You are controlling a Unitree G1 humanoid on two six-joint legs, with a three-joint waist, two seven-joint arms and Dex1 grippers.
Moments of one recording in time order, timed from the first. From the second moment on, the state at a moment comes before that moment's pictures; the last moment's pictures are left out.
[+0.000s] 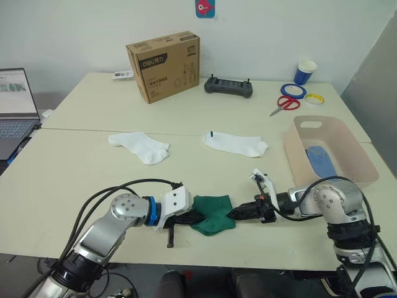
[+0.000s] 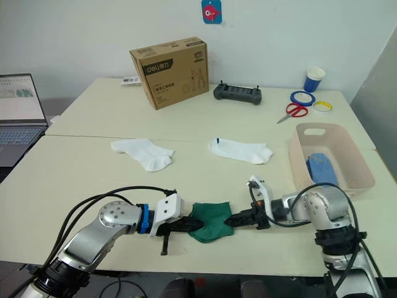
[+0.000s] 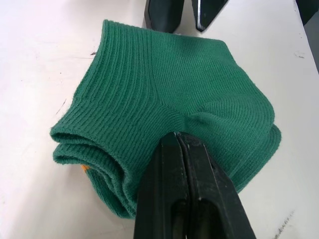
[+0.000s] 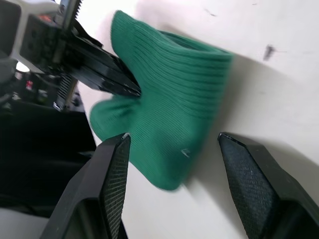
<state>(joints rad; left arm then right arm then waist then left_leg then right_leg) -0.21 0.71 -0.31 -0.23 -0.22 0.34 -1.08 -0.51 -0.36 0.02 -0.09 0.73 1.59 0.71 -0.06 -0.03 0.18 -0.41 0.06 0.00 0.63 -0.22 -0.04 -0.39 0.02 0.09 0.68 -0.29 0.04</state>
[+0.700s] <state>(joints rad) -0.19 0.72 -0.23 -0.23 -0.29 0.35 -1.09 -0.52 -0.22 -0.06 -0.04 0.75 1.60 0.60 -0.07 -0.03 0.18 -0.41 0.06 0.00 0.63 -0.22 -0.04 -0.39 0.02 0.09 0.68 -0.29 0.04</state>
